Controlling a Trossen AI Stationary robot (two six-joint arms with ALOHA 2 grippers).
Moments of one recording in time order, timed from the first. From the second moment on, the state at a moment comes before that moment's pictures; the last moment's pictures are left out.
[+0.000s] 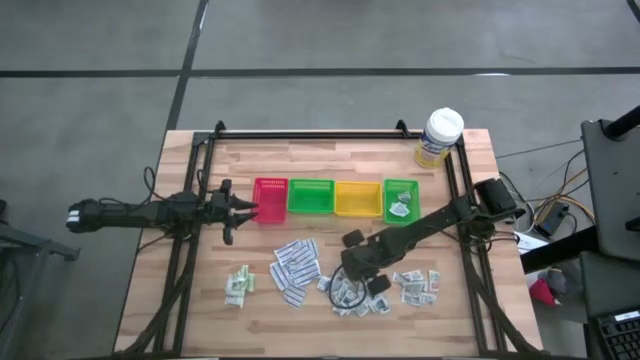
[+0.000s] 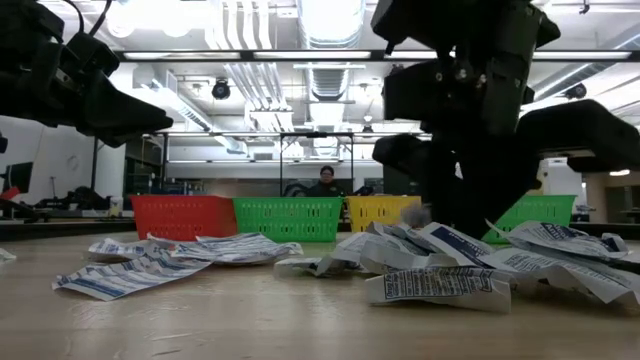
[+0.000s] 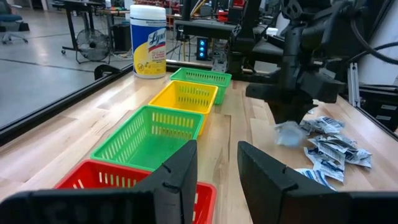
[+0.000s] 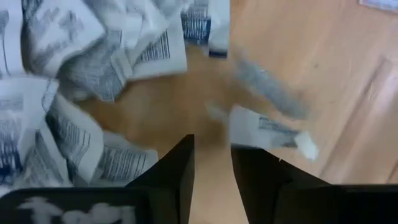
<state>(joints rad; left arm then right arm) 0.02 0.21 0.01 0.03 -0.12 -0.10 0.31 1.88 1.11 -0.46 0.03 -0.16</state>
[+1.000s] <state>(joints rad) 0.02 0.23 0.01 0.04 -0.13 -0.10 0.31 1.89 1.22 -0.54 0.03 -0.17</state>
